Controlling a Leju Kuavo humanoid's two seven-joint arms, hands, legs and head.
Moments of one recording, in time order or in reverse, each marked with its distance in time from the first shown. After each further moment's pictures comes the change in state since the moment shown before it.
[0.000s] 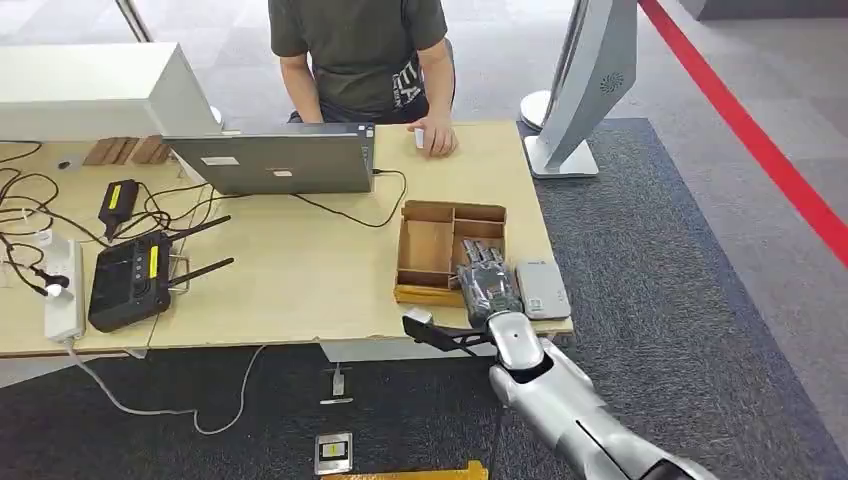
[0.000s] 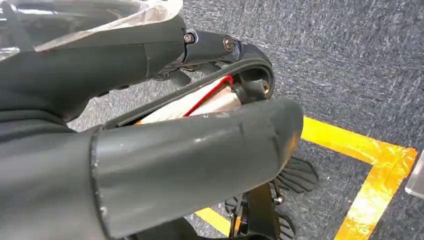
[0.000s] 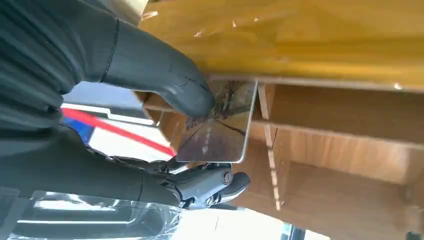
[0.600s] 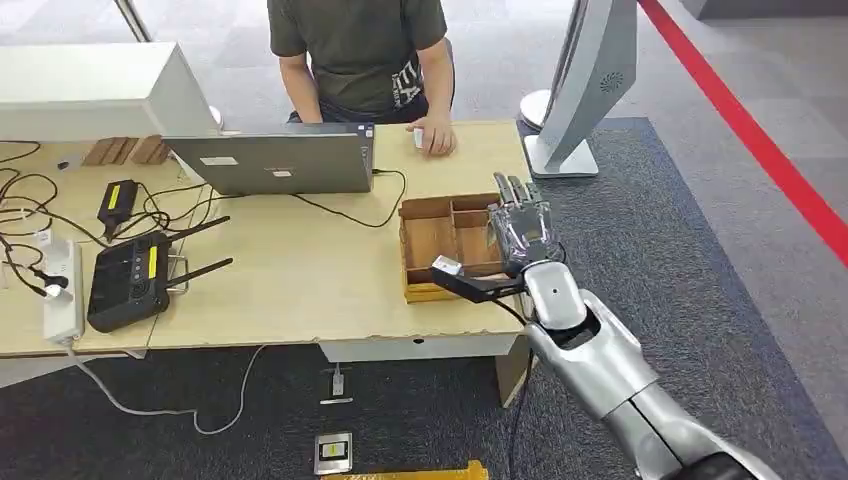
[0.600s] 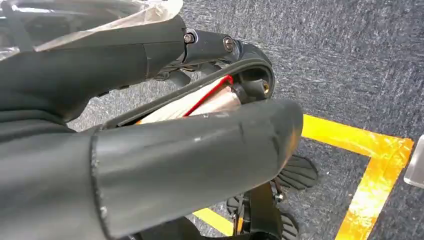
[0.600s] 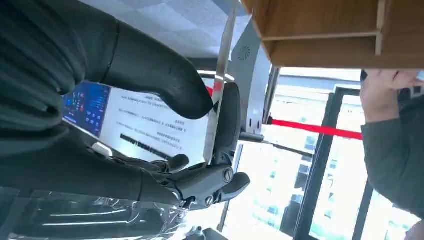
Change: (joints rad) left arm 0.001 0.005 -0.006 0.000 -0.040 -0.026 -0.010; right arm -0.033 -0.166 -0.044 -0.379 0.078 0.182 0.027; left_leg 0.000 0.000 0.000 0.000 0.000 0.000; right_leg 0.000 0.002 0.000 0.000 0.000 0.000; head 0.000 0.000
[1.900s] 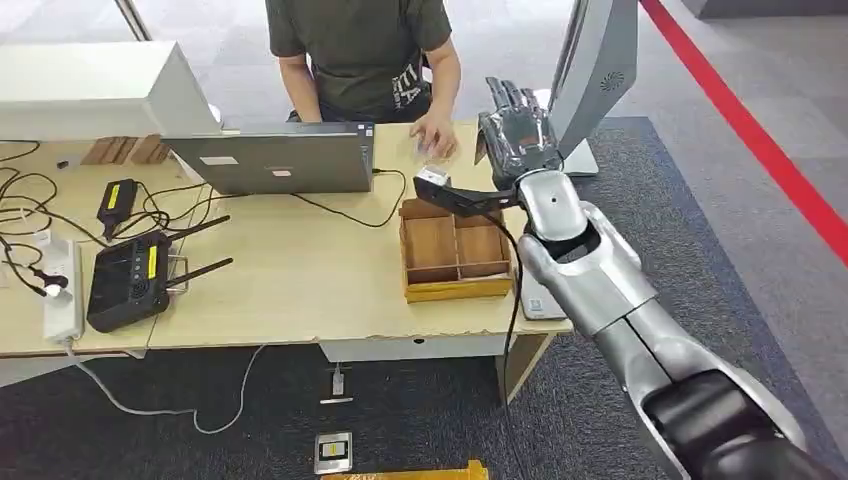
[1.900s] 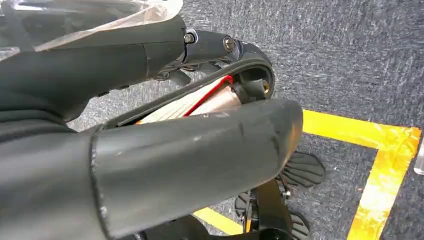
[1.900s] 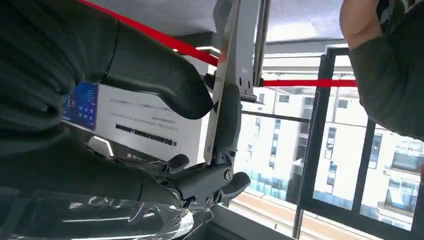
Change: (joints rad) left arm -0.009 0.000 -0.035 0.000 -0.031 -0.012 0.019; right arm -0.319 0.066 0.035 0.142 -0.101 0.033 -0.031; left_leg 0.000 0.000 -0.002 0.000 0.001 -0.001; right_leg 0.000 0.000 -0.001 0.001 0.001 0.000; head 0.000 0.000
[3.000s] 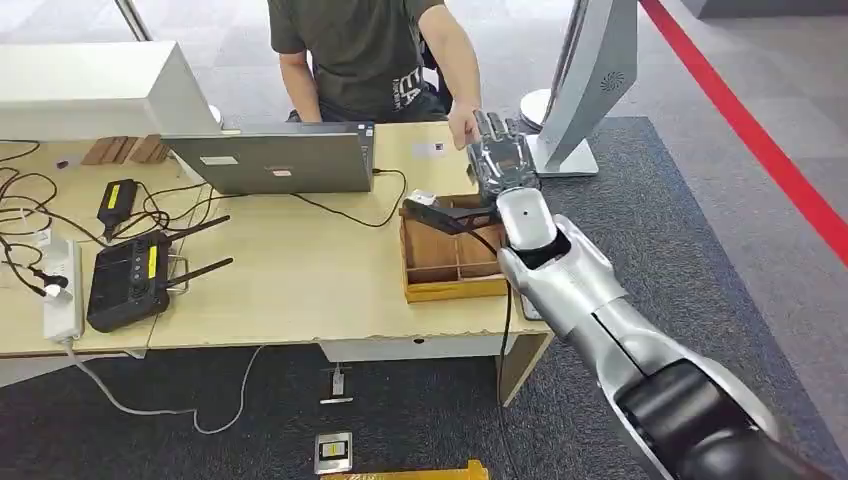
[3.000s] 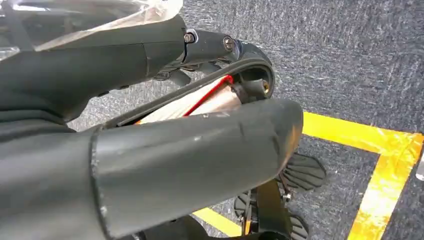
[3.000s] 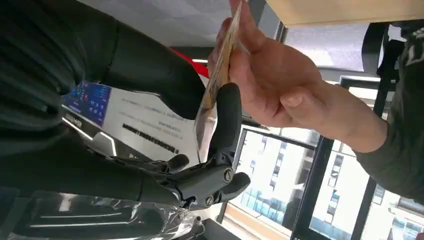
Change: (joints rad) left arm 0.001 -0.005 -0.002 0.000 0.022 0.020 0.003; right arm -0.020 0.075 0.035 0.227 0.054 -0.026 0.030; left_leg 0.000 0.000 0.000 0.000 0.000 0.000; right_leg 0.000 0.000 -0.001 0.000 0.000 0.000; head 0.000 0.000
